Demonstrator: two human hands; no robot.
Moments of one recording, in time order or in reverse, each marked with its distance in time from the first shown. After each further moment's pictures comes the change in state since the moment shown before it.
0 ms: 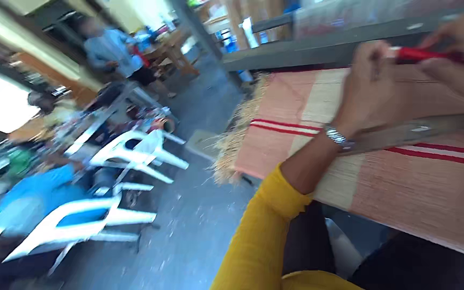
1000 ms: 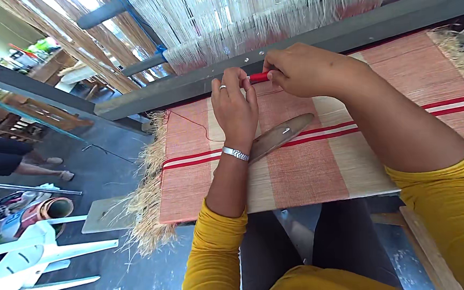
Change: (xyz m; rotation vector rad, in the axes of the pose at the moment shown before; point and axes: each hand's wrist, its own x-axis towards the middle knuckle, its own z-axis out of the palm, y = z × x) left_hand 0.003 -0.006 0.013 0.627 0.234 0.416; right_hand -0.002 -0.042 -0.053 -0.262 -0.251 0.264
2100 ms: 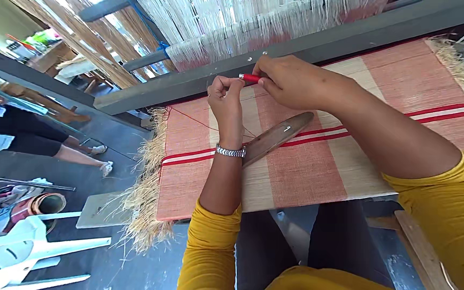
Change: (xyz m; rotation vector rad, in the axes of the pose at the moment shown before) left_hand 0.005 -0.019 -0.001 -0.829 -0.025 -0.631; right_hand 0.001 -0.014 0.018 0.083 0.078 -0.113
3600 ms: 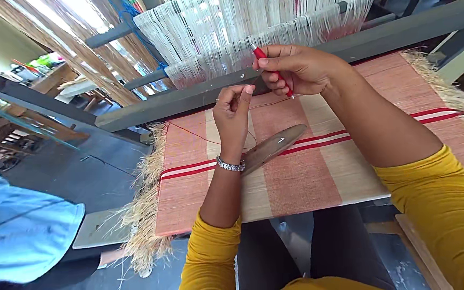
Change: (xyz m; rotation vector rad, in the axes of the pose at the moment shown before) left_hand -0.023 0.015 0.006 0.036 -0.243 0.288; right_hand 0.011 0.061 -0.015 1.343 -0.135 -0.159
